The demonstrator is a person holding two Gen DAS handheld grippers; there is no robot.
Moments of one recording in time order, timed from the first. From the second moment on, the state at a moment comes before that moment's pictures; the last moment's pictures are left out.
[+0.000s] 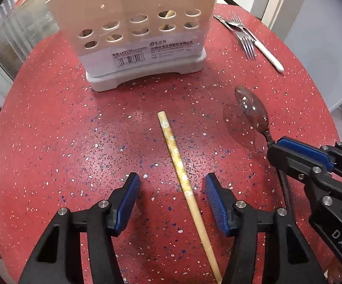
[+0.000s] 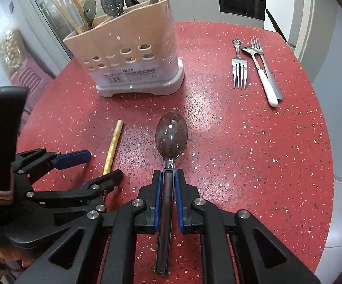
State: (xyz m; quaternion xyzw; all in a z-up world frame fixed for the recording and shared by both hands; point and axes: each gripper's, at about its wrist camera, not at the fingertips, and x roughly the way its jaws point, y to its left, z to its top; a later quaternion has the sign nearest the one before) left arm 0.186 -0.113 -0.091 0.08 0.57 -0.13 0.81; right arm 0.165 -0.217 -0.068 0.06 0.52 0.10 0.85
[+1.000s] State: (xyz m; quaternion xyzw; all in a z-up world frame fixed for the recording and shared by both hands) left arm 0.137 -0.061 -0.016 -0.04 0.40 -0.15 0.90; right arm 0.151 -0.232 -0.017 0.11 0.42 0.15 0.89
